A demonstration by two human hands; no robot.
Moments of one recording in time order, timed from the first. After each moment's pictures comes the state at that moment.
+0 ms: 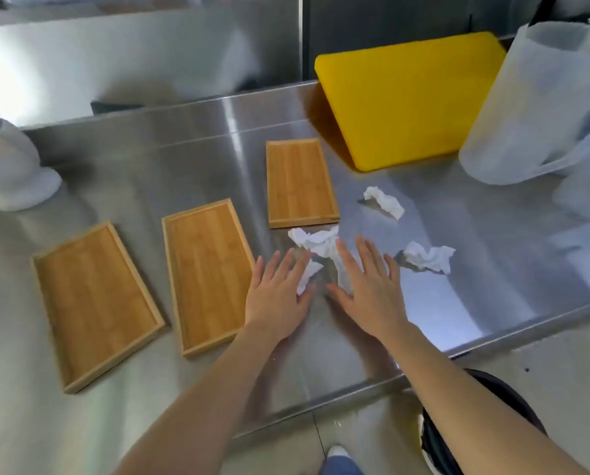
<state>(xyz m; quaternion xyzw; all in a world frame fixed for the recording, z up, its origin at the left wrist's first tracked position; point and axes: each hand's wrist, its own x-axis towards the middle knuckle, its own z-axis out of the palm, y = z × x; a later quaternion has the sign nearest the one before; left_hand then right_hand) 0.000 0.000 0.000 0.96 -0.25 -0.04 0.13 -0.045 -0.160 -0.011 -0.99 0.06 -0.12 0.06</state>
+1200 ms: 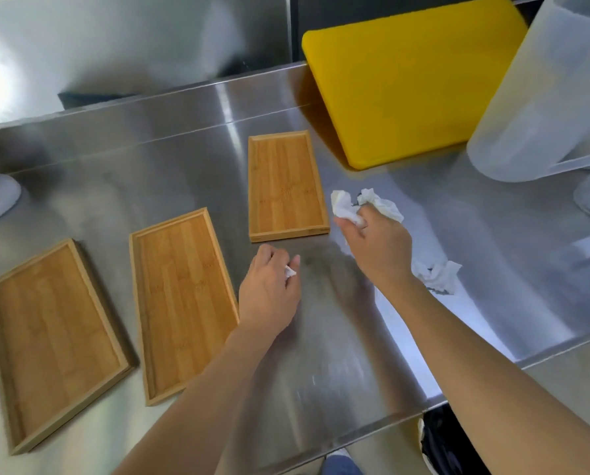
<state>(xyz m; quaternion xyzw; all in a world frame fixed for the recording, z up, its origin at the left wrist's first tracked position) 0.042 -0.041 0.023 0.93 -0.16 0.05 0.33 0.037 -0.205 0.040 -0.93 0.16 -0.19 0.25</state>
